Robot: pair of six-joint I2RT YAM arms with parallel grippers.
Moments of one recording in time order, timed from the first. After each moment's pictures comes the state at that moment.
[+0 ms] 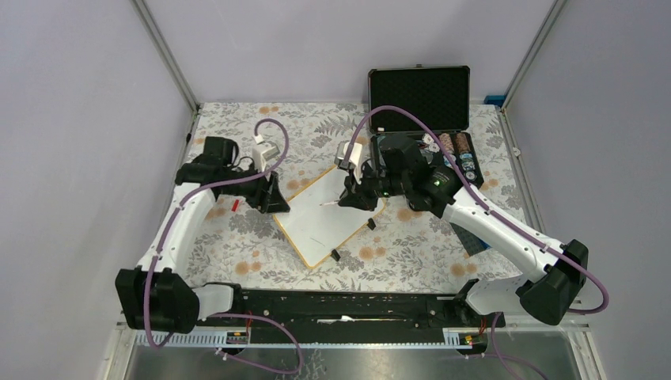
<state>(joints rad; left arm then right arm) -0.05 1.21 1.10 -0.95 0.85 0.34 0.79 1.32 1.26 -0.51 -0.53 -0.24</state>
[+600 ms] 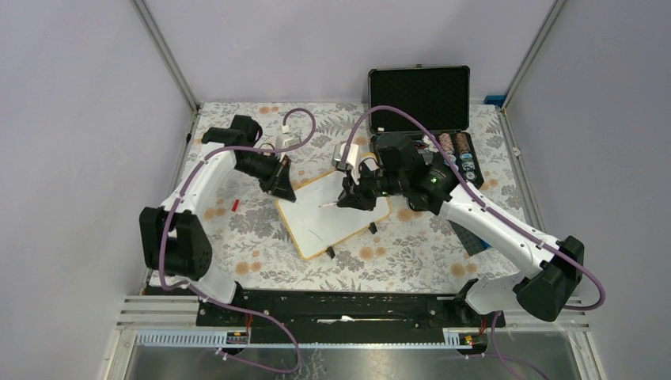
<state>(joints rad) -0.16 1.55 1.36 -1.15 0.86 0.55 0.79 1.34 1.28 -0.55 -0.55 -0.30</state>
